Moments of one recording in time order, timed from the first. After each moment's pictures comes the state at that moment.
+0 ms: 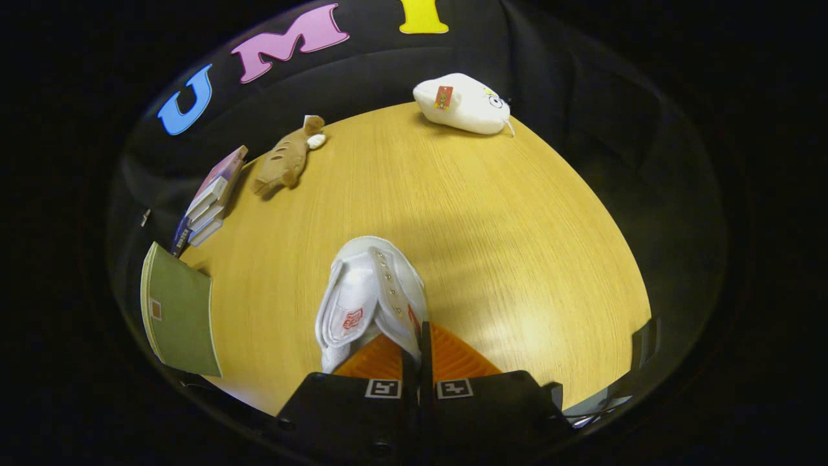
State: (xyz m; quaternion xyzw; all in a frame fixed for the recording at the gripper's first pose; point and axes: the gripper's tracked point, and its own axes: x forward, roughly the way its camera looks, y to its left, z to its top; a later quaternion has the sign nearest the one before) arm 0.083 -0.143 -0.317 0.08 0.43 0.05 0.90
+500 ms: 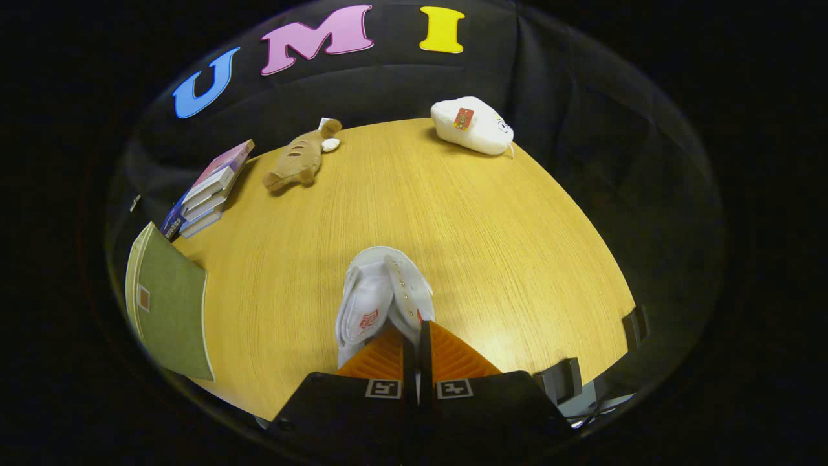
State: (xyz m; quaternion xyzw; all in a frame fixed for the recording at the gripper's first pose) arm 0.067 -0.118 -0.328 0.03 0.40 -0.02 0.92
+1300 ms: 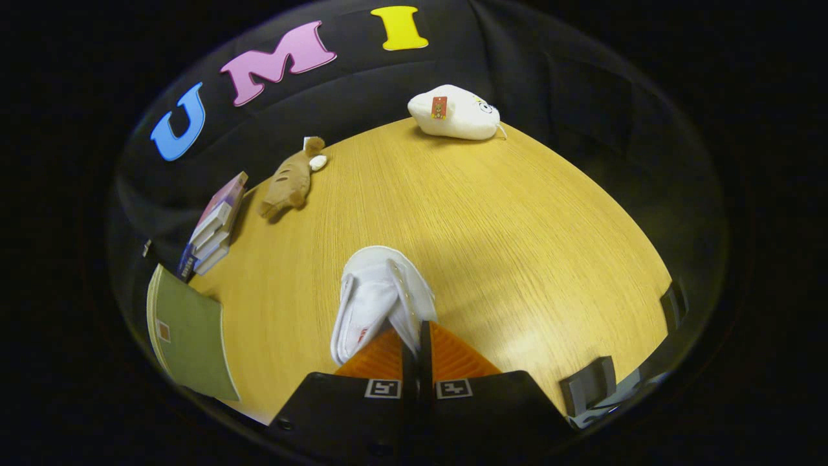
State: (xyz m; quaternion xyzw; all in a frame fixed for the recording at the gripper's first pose) arm 0.087 -0.119 -0.329 0.16 0.38 0.01 0.91
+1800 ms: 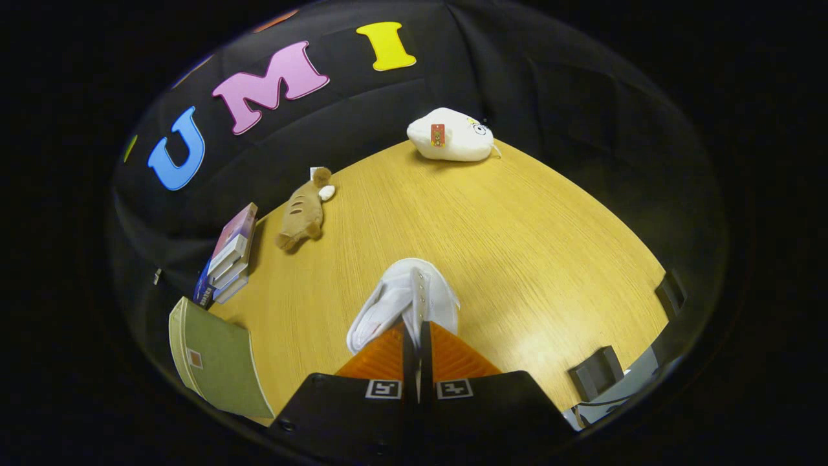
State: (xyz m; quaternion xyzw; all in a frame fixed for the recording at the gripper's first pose) arm 0.081 -0.104 -0.284 0.18 0.35 0.00 0.92
